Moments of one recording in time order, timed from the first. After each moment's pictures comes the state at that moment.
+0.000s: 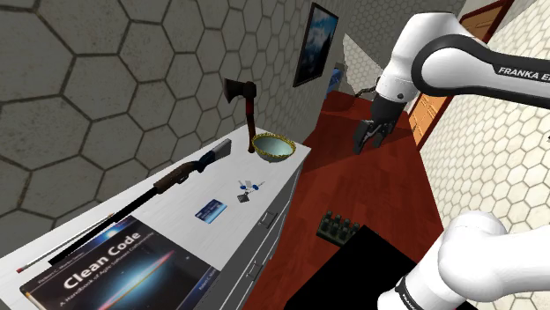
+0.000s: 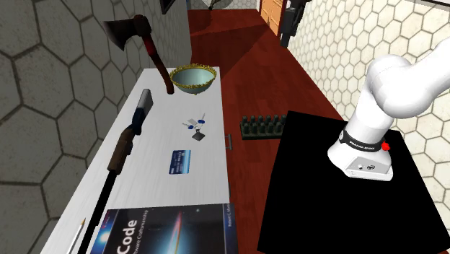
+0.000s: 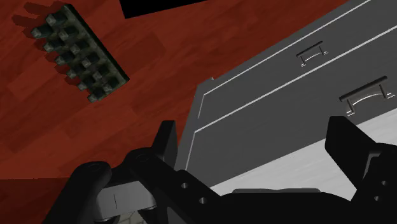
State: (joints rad) arm 0.00 -0.80 -0.02 -2.43 -0.09 1.67 0.15
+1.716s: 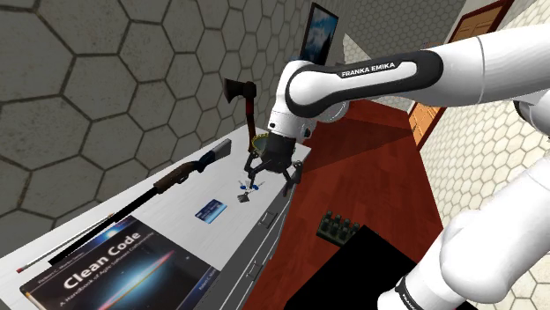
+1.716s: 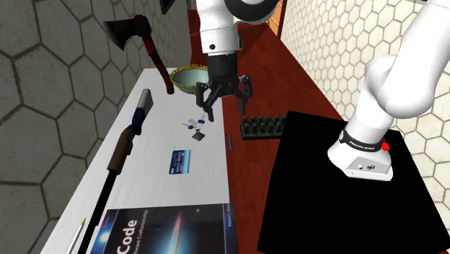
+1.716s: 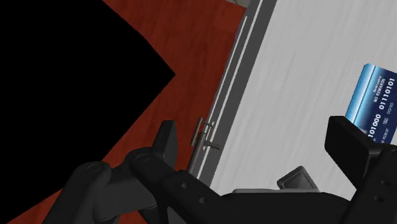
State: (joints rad) arm 0.05 -0.12 0.28 -2.20 0.41 1.95 0.96
